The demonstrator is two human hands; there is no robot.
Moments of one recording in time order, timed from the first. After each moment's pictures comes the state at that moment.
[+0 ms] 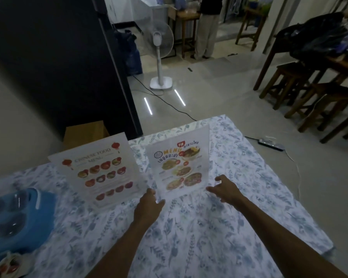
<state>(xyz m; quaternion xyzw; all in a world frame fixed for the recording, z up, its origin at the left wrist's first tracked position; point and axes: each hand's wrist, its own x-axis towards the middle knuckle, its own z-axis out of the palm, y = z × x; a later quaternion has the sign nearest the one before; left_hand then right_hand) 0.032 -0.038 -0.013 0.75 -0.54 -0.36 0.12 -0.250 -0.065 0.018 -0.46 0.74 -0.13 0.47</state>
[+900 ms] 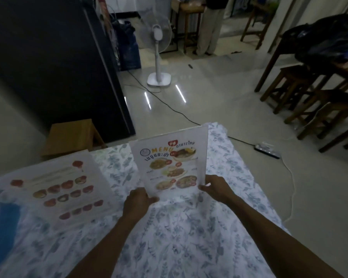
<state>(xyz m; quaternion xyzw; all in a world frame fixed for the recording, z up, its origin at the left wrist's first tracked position) -0.033 -0.120 0.007 0.75 -0.53 -0.37 0.10 -0.314 -0.157 0.018 -0.63 0.67 -0.07 0.38</state>
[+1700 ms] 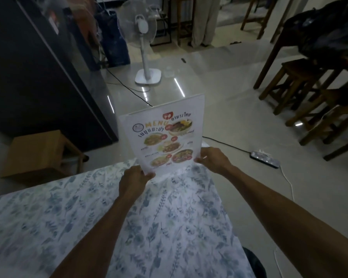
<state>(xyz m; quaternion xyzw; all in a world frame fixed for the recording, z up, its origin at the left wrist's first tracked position) -0.186 -0.360 -0.008 0.77 -0.54 -0.30 0.16 -0.461 -0.423 0.019 -0.70 0.64 -0.07 0.32</state>
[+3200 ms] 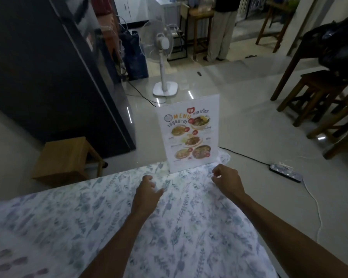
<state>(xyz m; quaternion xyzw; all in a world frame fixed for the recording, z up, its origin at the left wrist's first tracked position) -0.145 -0.320 -0.032 0.77 -0.48 -0.33 0.26 -0.424 -0.376 -0.035 -0.63 0.71 -0.19 0.26</state>
